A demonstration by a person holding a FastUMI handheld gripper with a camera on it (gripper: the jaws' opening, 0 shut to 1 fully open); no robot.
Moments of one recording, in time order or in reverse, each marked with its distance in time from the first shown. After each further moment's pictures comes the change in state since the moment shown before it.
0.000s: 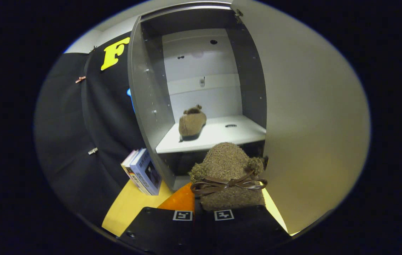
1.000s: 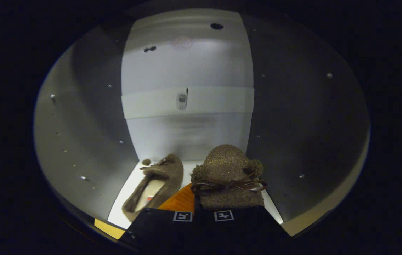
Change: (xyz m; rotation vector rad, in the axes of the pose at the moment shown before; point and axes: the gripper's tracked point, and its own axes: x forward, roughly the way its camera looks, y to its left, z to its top) arm 0.265 -0.054 0.125 -0.112 0.057 -0.118
